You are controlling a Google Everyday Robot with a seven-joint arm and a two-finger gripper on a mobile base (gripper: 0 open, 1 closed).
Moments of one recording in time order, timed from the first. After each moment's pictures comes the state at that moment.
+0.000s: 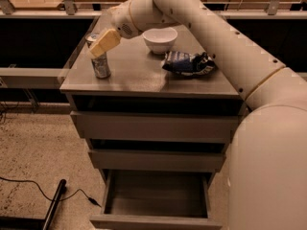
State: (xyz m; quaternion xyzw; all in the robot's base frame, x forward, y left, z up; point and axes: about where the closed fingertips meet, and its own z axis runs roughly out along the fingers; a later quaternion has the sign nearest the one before) arm 0.726 0.156 0.950 -0.58 0.62 0.24 0.48
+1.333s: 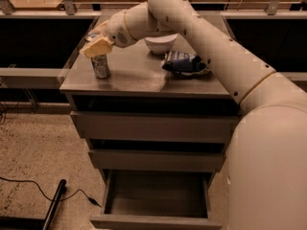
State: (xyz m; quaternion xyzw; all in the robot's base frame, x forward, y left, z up) arm 0.704 0.178 0.929 -0.59 0.60 0.30 0.45
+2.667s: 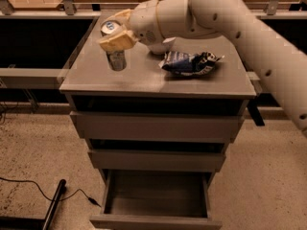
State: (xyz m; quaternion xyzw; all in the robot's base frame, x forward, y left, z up) arm 0.637 0.114 0.991 -0.60 0.53 0.28 0.53
